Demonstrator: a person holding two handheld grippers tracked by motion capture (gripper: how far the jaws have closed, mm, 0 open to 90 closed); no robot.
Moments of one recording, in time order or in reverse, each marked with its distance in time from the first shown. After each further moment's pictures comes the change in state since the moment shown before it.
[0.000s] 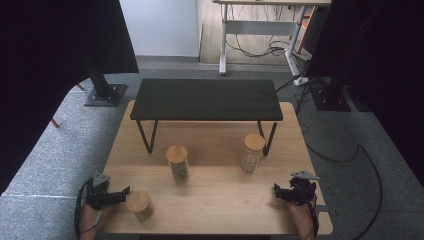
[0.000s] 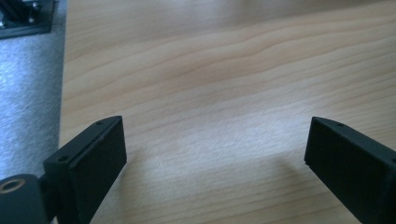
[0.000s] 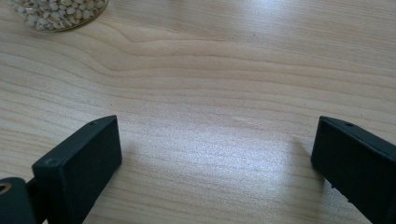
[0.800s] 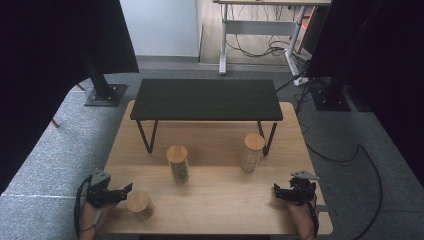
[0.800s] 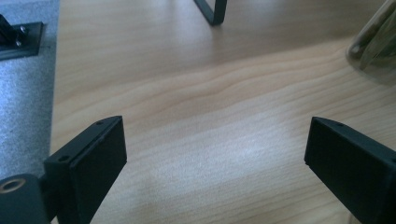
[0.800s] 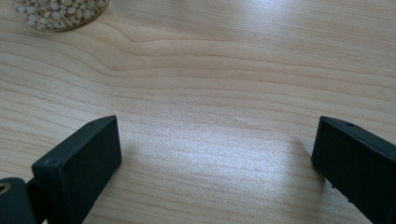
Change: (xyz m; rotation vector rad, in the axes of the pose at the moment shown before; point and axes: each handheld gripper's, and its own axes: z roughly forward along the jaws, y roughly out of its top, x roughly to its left) left arm -0.011 0.019 -0.020 -0.077 -0.042 0.013; right arm 0.000 0.000 0.000 0.001 0.002 -0.002
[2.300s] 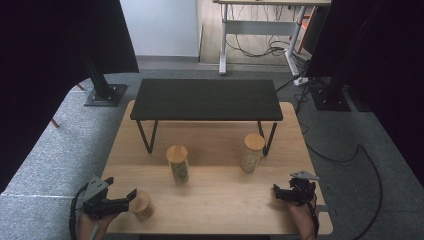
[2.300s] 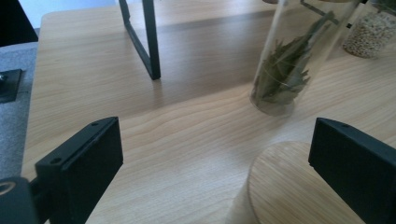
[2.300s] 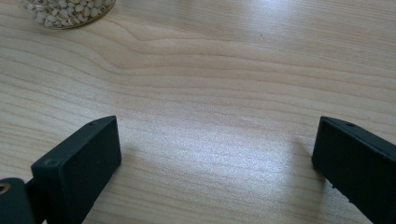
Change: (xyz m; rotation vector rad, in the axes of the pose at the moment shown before) left arm -0.049 0.011 -0.055 -0.143 -0.087 0.052; right arm 0.001 0.000 0.000 0.001 0.016 -0.012
